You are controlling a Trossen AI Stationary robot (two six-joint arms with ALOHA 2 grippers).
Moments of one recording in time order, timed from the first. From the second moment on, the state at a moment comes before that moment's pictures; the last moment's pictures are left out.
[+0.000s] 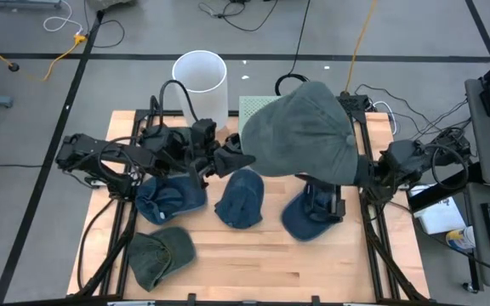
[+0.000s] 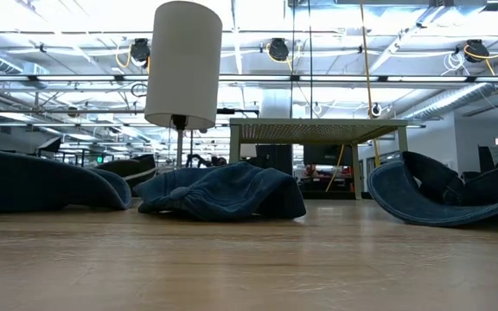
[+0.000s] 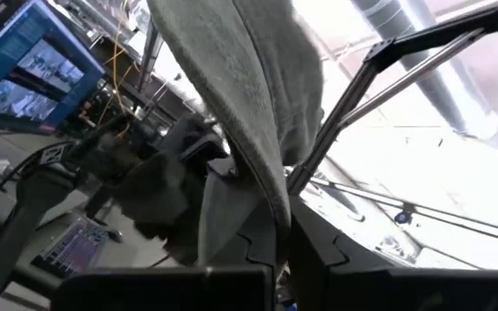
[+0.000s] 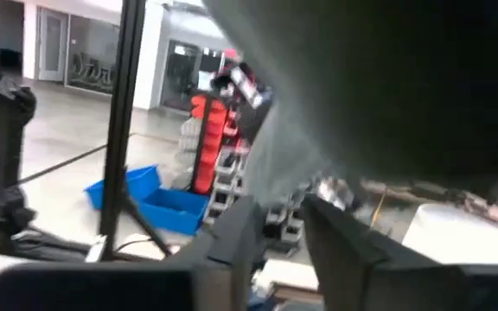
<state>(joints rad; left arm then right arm) -0.13 1.45 1.39 0.57 0.09 -0.69 0.43 1.11 1.36 -0.10 0.42 -0.22</state>
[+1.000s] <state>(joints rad) -0.03 1.17 1.39 -0.03 0.16 -0.73 0.40 0.93 1.36 -0.30 0.57 0.85</state>
